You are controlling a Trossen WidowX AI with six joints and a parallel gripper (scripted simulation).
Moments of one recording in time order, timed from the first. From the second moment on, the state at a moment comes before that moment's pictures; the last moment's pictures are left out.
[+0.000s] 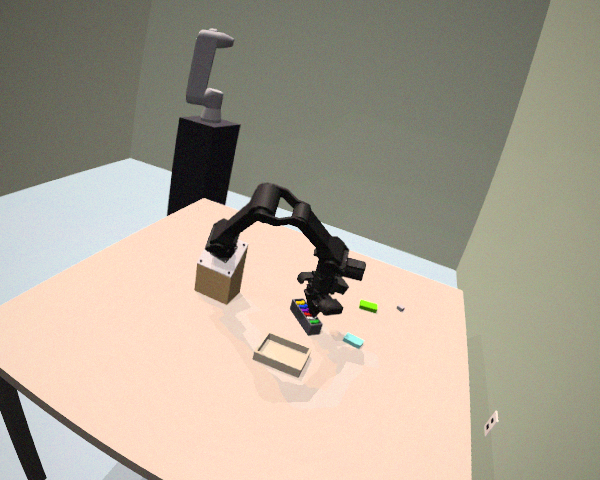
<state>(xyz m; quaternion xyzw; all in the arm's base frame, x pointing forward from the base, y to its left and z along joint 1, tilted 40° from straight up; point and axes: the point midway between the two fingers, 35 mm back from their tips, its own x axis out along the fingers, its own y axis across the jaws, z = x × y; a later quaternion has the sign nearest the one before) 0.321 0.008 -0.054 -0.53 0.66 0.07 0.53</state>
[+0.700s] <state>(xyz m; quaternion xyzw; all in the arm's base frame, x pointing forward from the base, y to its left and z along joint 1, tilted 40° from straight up) 0.323 0.003 -0.060 -0.53 0.66 0.07 0.53</state>
